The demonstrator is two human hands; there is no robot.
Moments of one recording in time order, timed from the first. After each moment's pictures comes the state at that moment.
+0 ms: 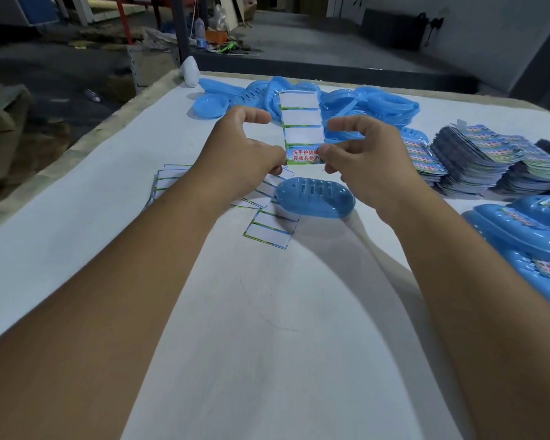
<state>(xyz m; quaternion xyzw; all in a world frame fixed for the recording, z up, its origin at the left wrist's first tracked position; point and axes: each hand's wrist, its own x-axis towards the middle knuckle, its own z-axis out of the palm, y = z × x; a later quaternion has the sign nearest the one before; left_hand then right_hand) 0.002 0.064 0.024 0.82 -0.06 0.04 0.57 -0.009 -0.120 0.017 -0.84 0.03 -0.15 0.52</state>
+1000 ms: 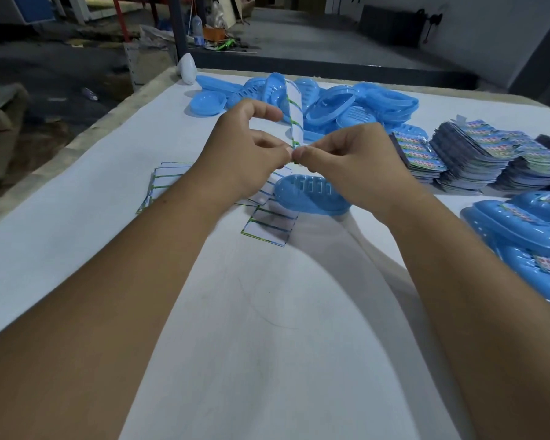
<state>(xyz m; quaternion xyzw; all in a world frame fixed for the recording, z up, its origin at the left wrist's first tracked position) -0.007 0.063 0.026 0.82 -0.12 0.07 0.55 -0.022 -0.110 0.020 -0.87 -0.06 -0.15 0.47</state>
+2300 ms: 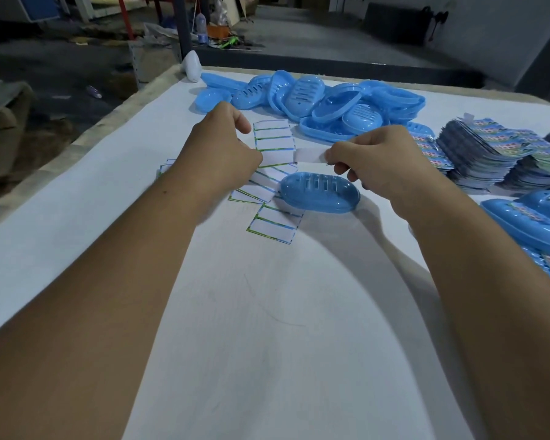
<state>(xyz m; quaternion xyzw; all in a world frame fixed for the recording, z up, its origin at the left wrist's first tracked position) 0.010 0.084 0.022 0.90 -0.02 0.10 0.42 -0.012 -0.127 0.022 -0.87 0.08 -0.11 0.47</state>
